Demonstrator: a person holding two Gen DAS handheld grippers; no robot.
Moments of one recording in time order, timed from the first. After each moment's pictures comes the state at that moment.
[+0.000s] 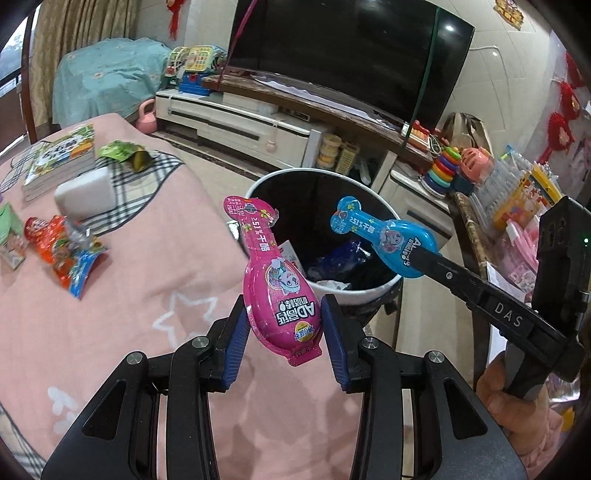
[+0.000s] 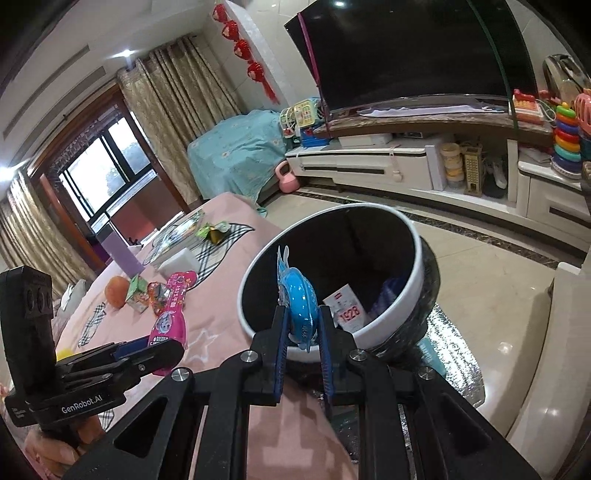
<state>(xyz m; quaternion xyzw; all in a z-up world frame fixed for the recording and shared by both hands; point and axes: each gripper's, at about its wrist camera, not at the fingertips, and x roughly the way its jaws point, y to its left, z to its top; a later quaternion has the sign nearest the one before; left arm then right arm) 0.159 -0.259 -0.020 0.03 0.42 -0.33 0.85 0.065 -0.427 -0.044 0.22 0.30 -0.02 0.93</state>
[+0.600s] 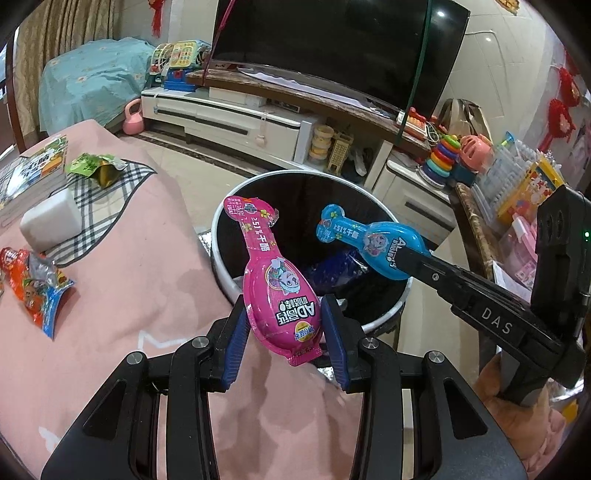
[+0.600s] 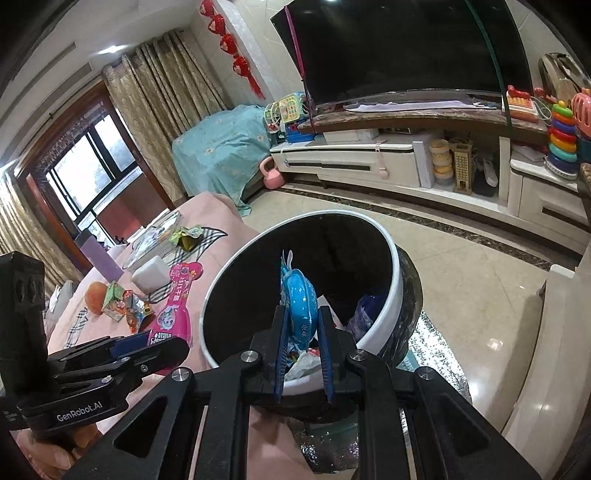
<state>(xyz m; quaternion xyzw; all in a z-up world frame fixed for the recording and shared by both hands) 0.181 -0.301 -0.025 0.06 0.42 -0.34 0.84 0.091 -0.450 -0.053 0.22 0.32 -0.04 0.92</state>
